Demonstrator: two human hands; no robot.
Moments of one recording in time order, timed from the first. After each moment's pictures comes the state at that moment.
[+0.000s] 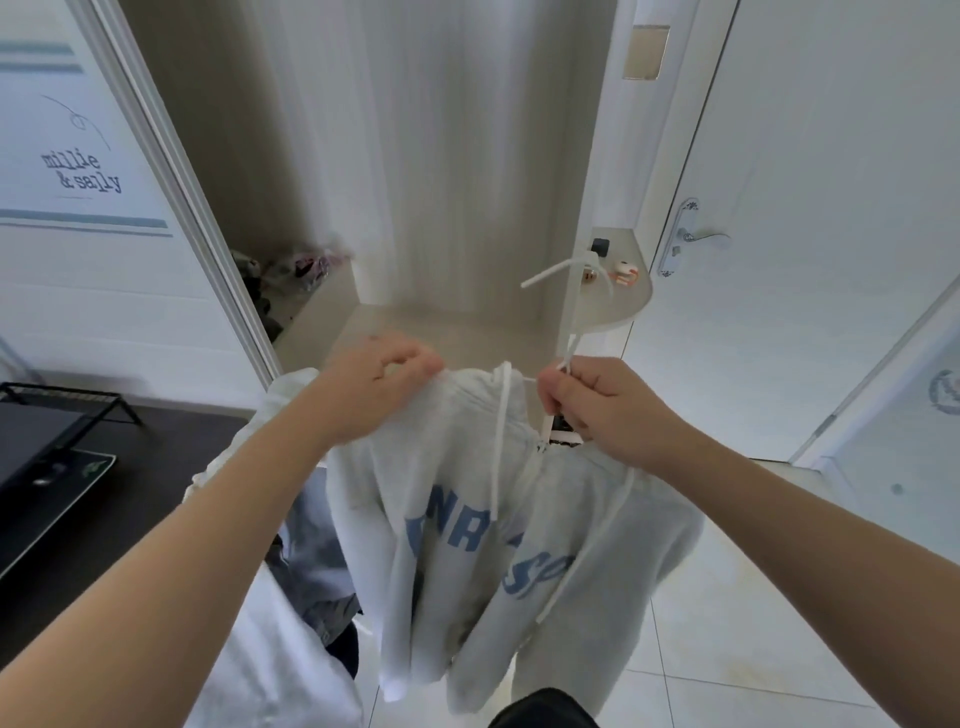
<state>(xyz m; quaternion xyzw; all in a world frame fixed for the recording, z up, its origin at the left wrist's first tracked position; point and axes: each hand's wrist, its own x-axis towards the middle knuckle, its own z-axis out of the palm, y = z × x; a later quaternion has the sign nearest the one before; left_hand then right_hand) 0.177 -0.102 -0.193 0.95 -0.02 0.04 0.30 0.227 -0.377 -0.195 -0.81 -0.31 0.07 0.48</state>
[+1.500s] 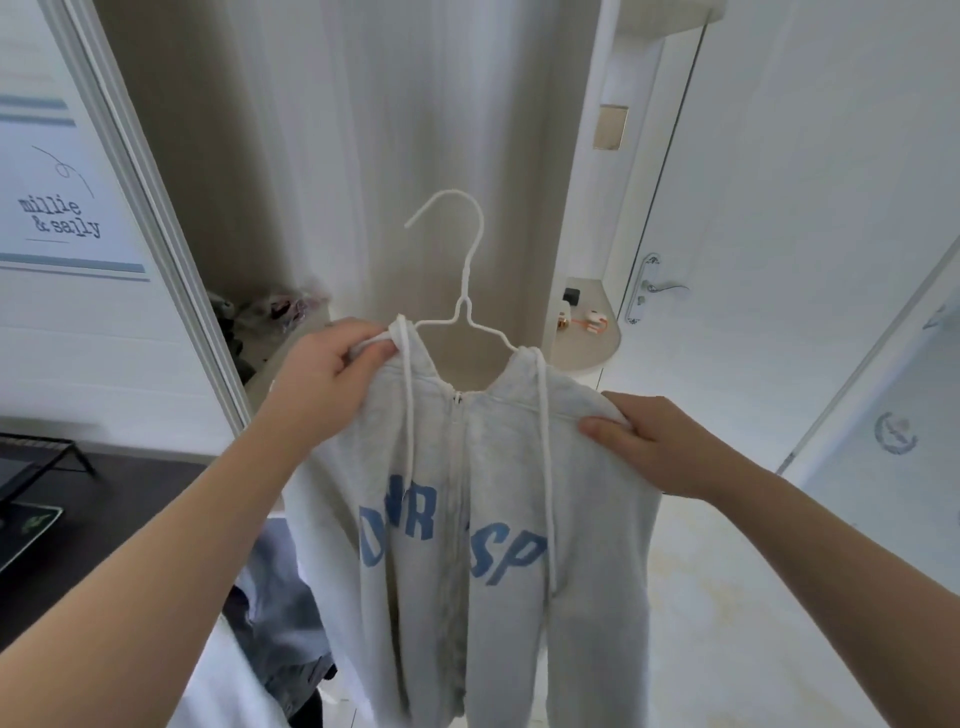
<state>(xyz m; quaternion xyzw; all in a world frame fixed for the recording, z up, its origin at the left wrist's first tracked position) 0.198 -0.087 -0.168 0.89 -0.06 0.28 0.36 0.244 -0.433 -0.176 -0.89 -0.29 0.05 0.34</state>
